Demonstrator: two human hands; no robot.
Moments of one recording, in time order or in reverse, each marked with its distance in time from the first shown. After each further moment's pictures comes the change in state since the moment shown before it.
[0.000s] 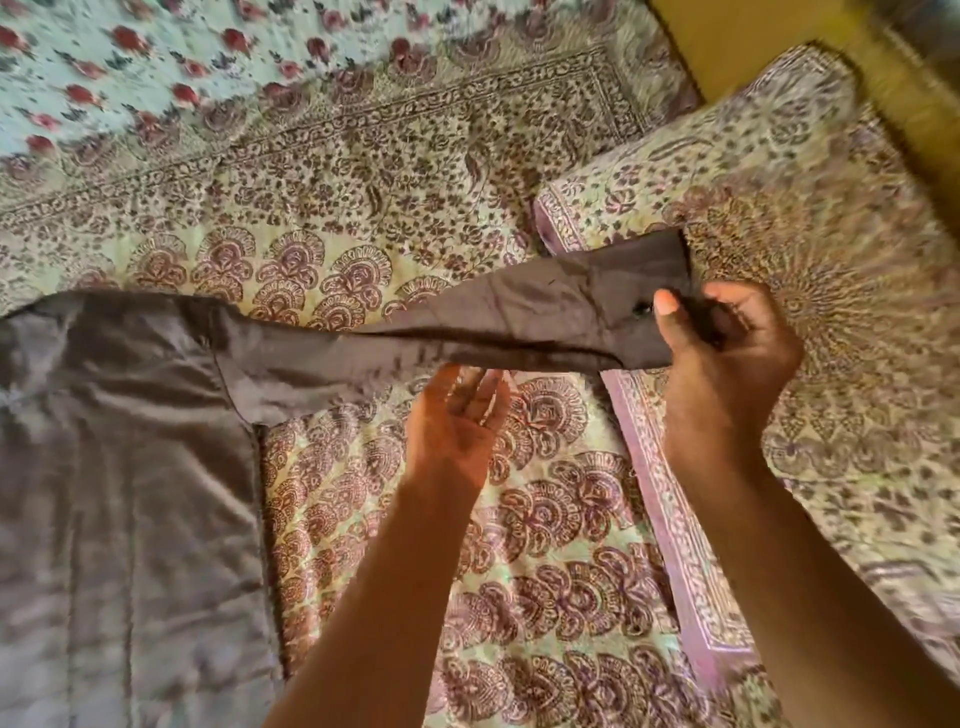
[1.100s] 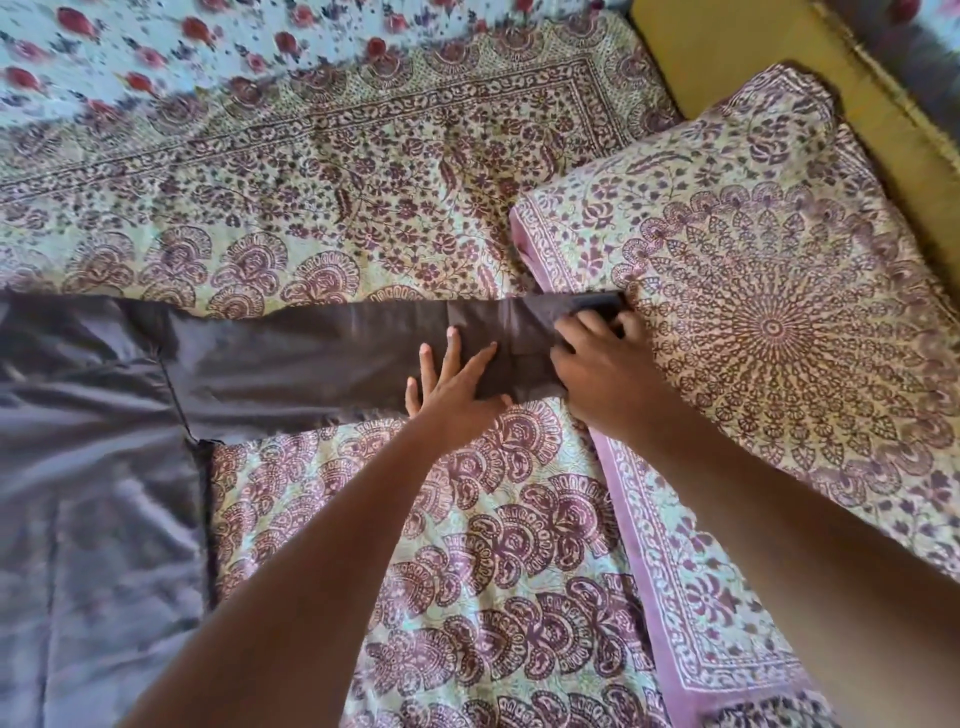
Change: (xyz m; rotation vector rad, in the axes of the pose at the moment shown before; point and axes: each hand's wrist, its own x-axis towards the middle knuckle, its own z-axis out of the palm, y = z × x) left_hand 0.101 -0.013 0.007 2.001 -0.200 0.367; right_hand 0.048 0.083 0.017 -1.500 -0.848 -0.894
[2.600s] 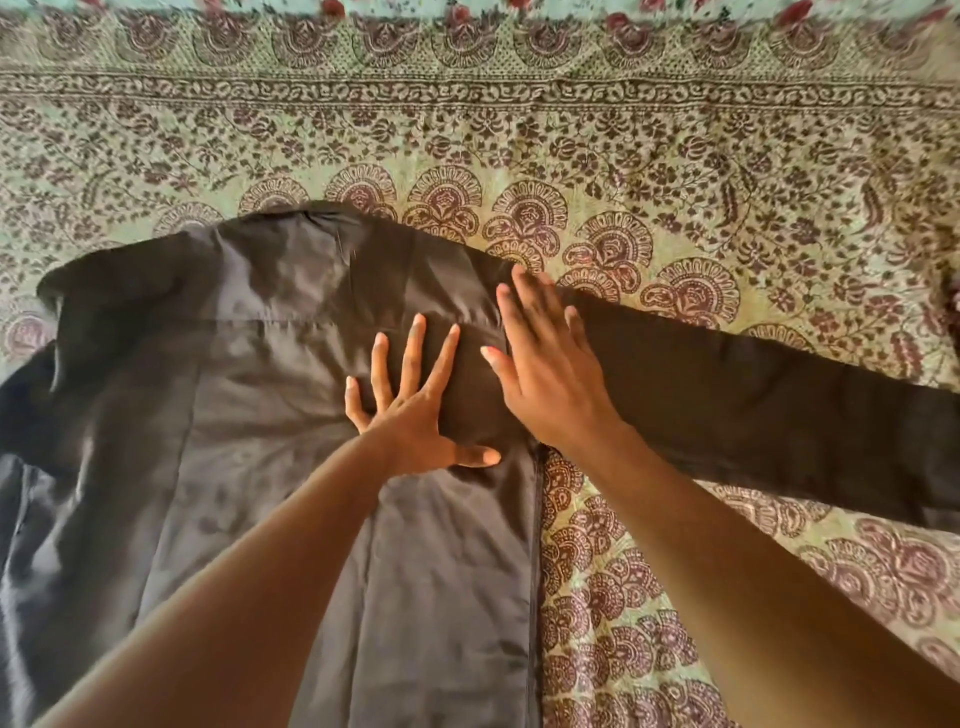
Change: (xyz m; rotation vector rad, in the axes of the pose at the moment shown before) left_hand -0.078 -0.365 -0.182 0.084 0.070 -0.302; right_hand 0.223 -0.389 0.017 0.429 -0.082 -0.145
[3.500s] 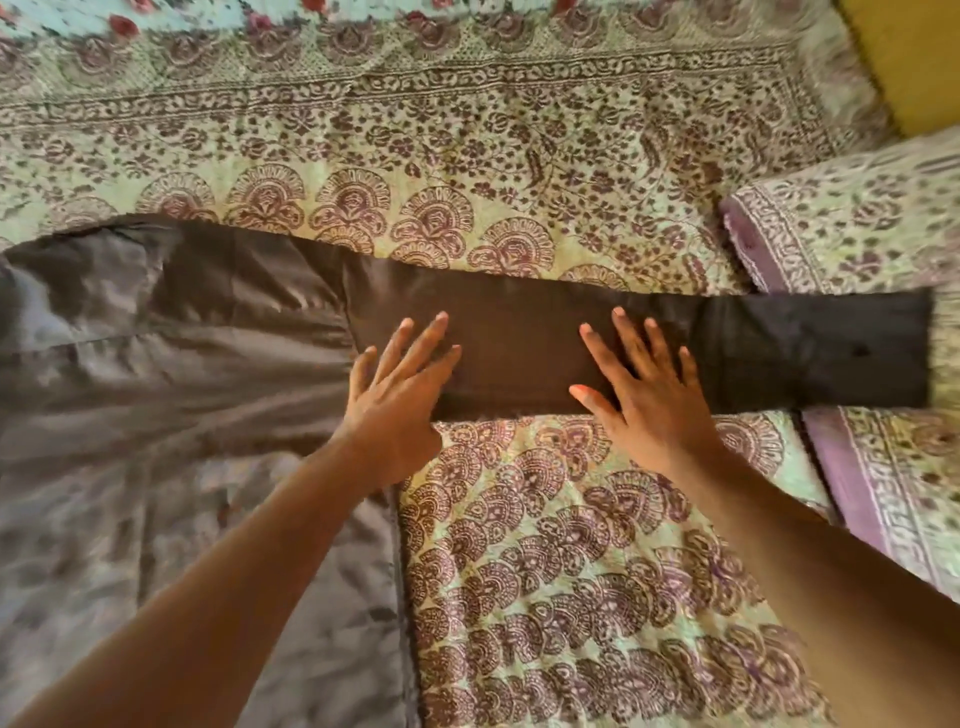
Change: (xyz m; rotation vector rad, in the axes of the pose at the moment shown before) left_hand -0.036 0.125 0.034 0.207 0.098 0.440; right_hand -0.185 0.183 -0.046 -0.165 -0.120 0.381
